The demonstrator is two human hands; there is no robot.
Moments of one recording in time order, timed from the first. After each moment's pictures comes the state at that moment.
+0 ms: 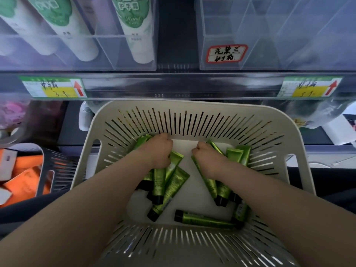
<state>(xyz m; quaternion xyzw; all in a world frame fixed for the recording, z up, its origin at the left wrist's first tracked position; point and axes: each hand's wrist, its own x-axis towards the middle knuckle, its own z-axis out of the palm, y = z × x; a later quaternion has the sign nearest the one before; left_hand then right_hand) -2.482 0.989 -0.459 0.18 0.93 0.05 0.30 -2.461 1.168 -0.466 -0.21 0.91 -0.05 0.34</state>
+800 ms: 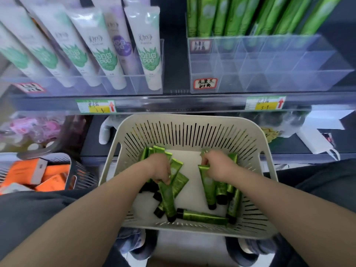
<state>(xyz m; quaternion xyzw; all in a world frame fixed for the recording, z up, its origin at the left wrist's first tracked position) -2.434 0.995 -0.377 0.10 0.89 0.08 0.43 -2.430 1.187 -0.391 -0.08 0.94 -0.15 0.30</state>
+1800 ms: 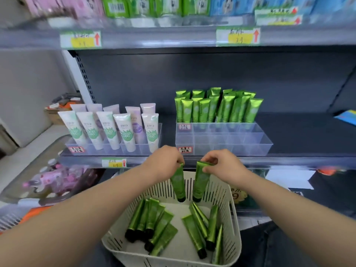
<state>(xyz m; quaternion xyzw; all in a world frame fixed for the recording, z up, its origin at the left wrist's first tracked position) -2.411 1.051 -0.173 0.19 0.98 0.10 0.00 -2.417 1.243 -0.193 -0.11 0.92 -0.37 0.04</state>
